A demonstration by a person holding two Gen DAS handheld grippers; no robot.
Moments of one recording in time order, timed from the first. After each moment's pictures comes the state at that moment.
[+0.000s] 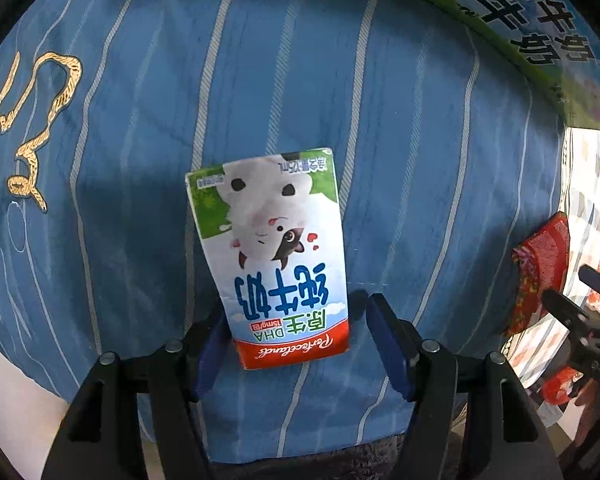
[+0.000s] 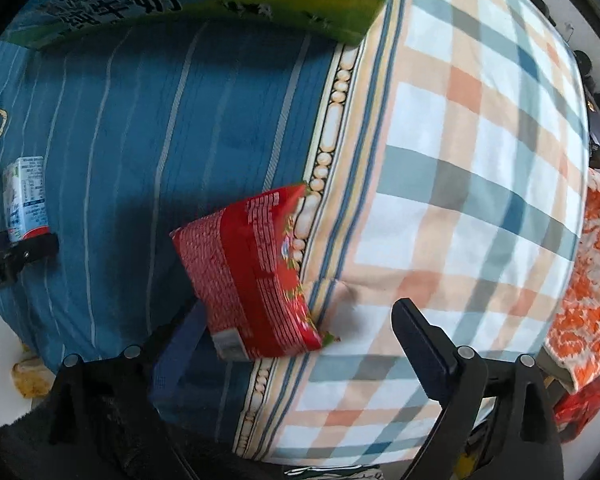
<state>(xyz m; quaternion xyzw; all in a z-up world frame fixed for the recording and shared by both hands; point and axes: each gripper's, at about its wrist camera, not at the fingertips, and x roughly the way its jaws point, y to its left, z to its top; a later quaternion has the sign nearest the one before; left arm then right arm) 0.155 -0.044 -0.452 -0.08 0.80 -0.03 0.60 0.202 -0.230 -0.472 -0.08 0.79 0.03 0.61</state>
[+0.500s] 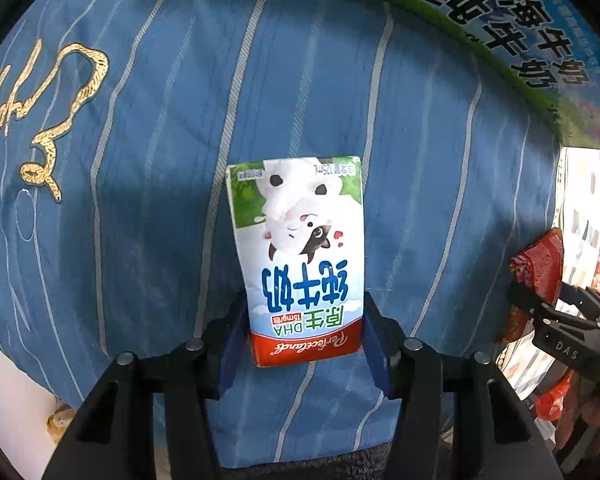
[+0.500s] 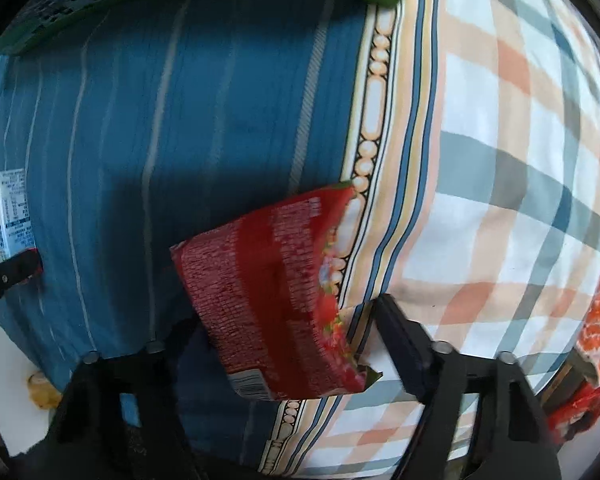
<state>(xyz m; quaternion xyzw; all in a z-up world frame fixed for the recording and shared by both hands) 0.149 -0.046 -0.440 -0.10 0.77 -0.02 0.62 0.208 -0.222 -0.525 -0.05 0.80 0.02 0.60</state>
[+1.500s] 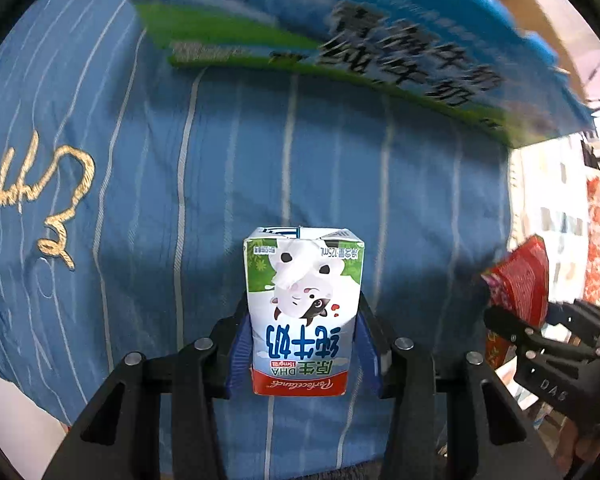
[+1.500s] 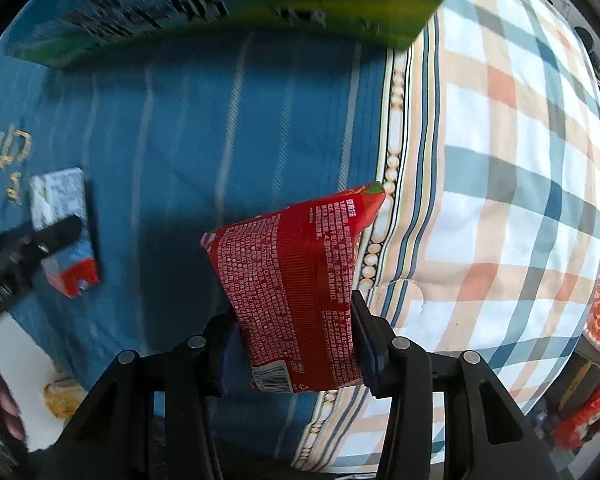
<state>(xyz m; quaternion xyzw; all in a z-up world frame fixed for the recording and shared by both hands) 0.167 -0.110 -0.383 -0.05 0.72 -0.06 0.69 0.210 -0.215 -0.470 -0.02 0.77 0.03 0.63</state>
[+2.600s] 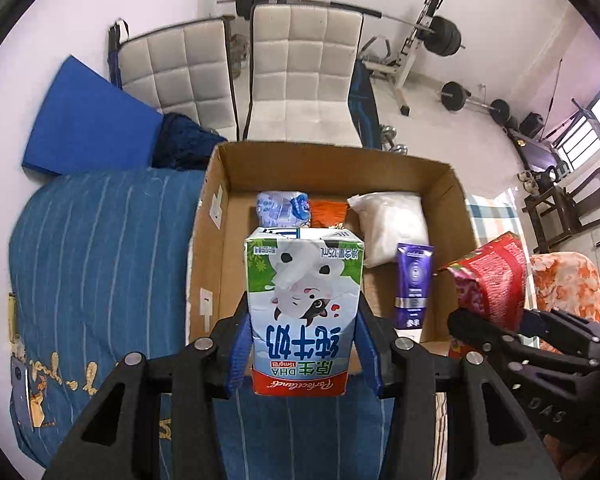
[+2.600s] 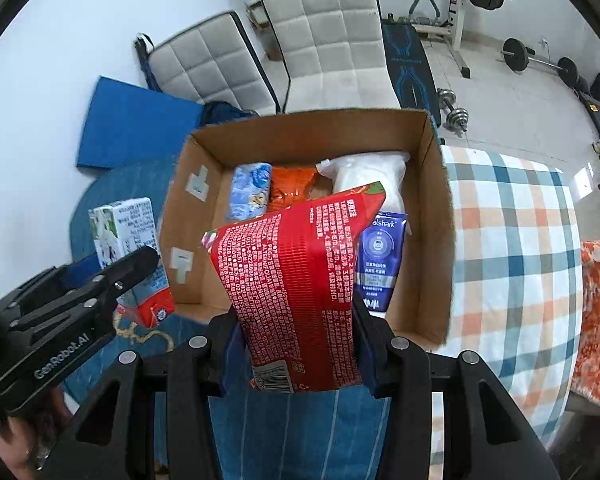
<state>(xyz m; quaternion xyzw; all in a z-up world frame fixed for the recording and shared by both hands) 0.336 -0.076 -0.216 -0.02 0.57 -0.09 0.82 0.363 -0.190 -0.266 0.09 0.60 0.07 0.79</state>
